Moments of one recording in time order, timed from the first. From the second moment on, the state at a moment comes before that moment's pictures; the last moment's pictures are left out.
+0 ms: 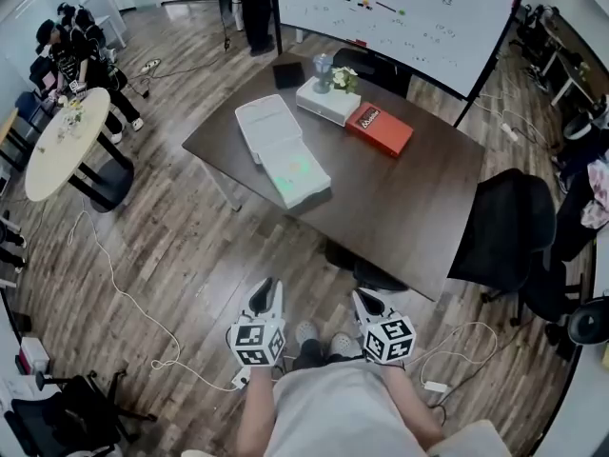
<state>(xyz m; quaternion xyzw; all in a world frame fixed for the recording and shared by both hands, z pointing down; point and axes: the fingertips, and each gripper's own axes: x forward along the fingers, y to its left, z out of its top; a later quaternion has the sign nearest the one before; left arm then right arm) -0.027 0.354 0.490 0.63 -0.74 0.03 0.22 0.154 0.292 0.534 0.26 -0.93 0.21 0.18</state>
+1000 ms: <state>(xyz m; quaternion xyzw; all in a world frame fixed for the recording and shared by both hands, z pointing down) -0.082 0.336 0.528 0.67 -0.70 0.04 0.24 0.096 0.279 0.559 0.27 -0.92 0.23 0.16</state>
